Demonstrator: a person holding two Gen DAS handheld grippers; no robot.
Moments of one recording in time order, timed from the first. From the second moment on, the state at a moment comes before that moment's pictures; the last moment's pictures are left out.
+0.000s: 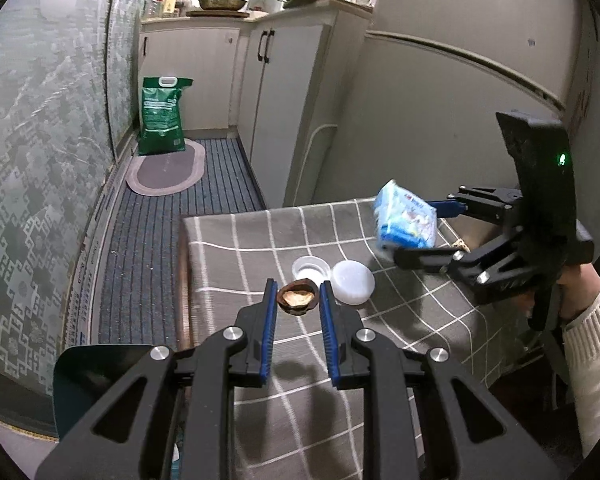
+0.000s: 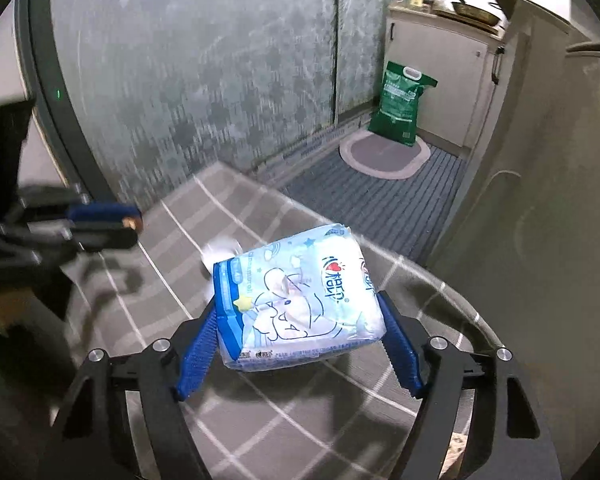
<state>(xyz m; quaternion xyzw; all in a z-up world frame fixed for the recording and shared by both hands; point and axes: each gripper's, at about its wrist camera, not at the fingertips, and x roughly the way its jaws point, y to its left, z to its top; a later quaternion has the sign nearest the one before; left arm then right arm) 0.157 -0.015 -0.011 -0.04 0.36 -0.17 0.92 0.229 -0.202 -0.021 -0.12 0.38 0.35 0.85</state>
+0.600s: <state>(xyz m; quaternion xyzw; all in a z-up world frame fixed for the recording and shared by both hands) 0.131 0.069 -0.007 -0.06 0.35 -0.11 0.93 0.206 -0.145 0.000 0.11 0.39 0.39 0.83</state>
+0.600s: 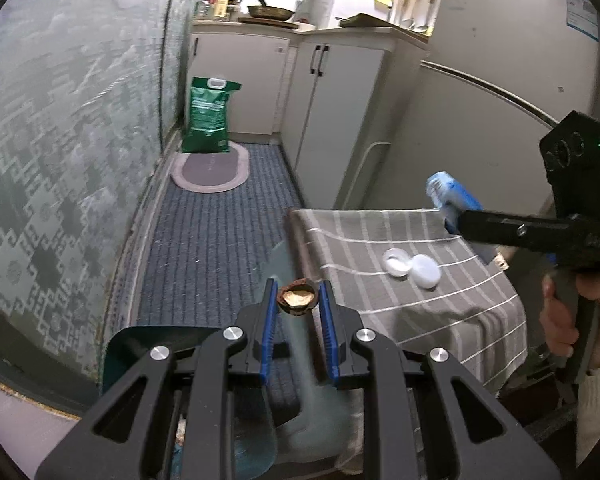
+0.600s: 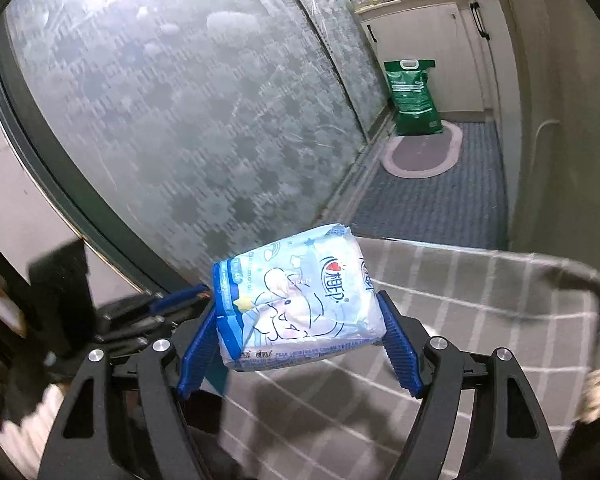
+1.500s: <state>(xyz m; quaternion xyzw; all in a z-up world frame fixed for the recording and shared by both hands) 0.103 0.147 -0.069 -0.03 0.44 -0.04 0.89 0.194 -0.019 -0.008 0.01 0.41 0.44 0.80</state>
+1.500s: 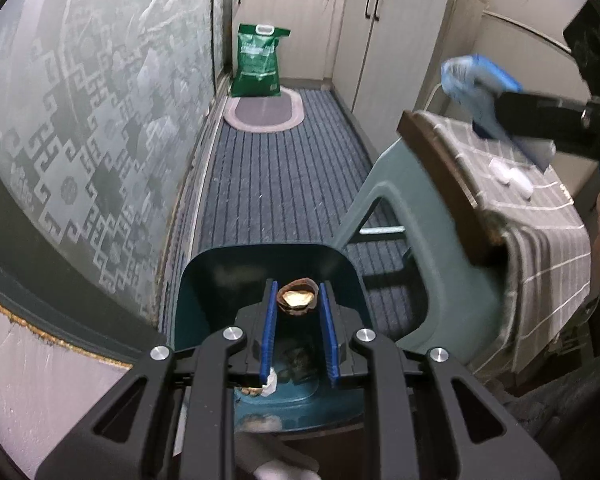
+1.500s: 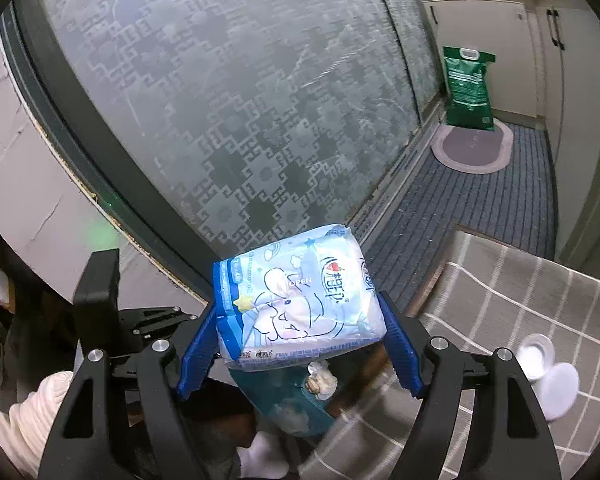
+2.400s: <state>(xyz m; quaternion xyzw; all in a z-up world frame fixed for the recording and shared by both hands) 0.070 0.187 -0.045 -0.04 0.43 -0.02 0.90 0.187 0.071 -0.057 -0.03 0.46 0.42 0.78</state>
